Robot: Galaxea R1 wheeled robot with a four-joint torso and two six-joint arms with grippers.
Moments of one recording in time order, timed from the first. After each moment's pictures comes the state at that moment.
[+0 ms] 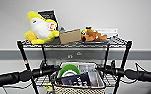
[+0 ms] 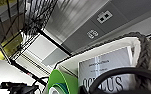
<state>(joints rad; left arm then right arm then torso) 0.29 2.08 -1.17 -0.22 0.03 -0.48 -0.32 2.29 -1.28 0.26 0.00 0.32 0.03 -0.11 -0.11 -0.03</state>
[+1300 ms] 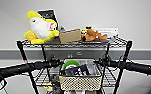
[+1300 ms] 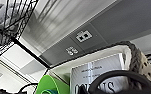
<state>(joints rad) 0.22 2.35 -1.58 -0.22 0.17 -0.48 -0.24 2.49 -1.67 0.26 -0.10 0.32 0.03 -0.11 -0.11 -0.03</state>
